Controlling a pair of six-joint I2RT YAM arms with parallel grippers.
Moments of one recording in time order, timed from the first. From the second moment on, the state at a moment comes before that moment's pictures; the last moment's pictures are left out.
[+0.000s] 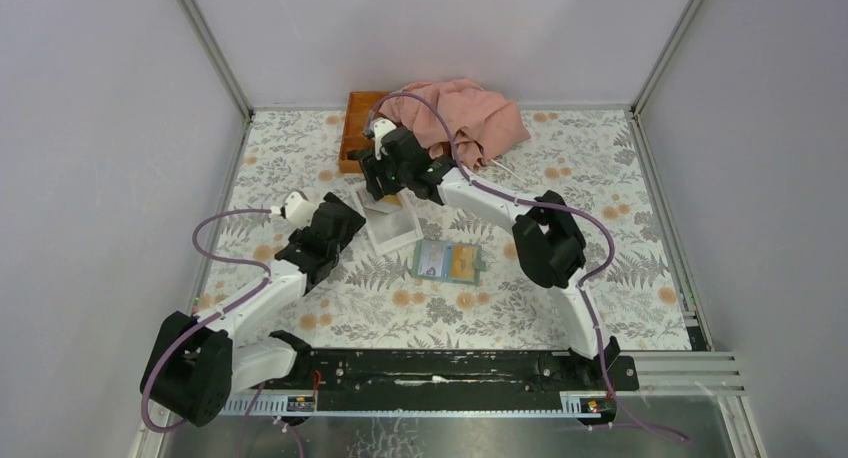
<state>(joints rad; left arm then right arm) -0.43 1.13 0.54 -0.14 -0.50 -1.09 0.81 2.19 1.85 -0.24 -0.02 0.16</state>
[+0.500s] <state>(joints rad) -0.40 1.10 0.49 -0.08 -0.49 -1.11 0.82 2.32 1.95 -0.31 -0.02 0.16</state>
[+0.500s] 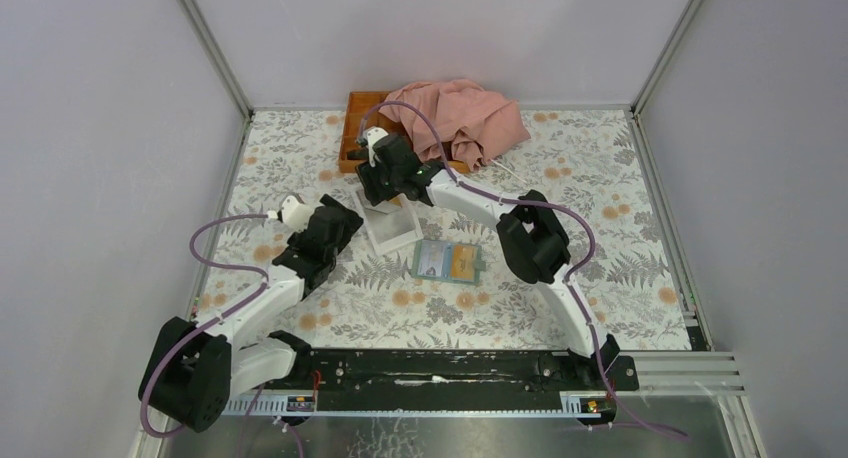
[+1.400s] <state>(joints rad) -0.40 1.15 0.49 0.02 -0.44 -1.09 0.82 2.35 1.99 -0.32 -0.04 0.24</state>
